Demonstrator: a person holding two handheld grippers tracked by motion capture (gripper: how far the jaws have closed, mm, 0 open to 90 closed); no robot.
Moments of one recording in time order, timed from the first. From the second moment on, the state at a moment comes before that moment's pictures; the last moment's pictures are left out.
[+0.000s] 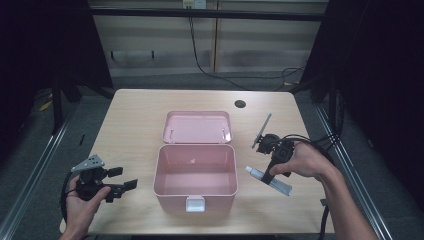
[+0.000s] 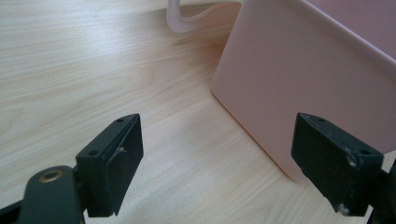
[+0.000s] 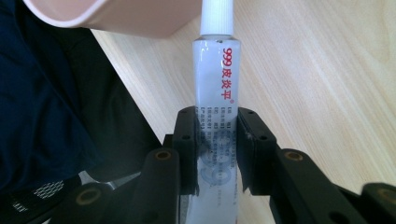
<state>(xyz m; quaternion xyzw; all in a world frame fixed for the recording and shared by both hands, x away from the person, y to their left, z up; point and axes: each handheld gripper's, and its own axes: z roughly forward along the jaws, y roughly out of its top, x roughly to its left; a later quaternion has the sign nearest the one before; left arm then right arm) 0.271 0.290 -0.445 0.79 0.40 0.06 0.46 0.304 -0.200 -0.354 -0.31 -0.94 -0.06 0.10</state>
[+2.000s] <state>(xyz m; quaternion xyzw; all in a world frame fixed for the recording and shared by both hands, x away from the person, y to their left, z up) 0.271 0.290 -0.445 0.79 0.40 0.06 0.46 0.304 -0.097 -0.309 -0.17 -0.97 -0.11 0.10</state>
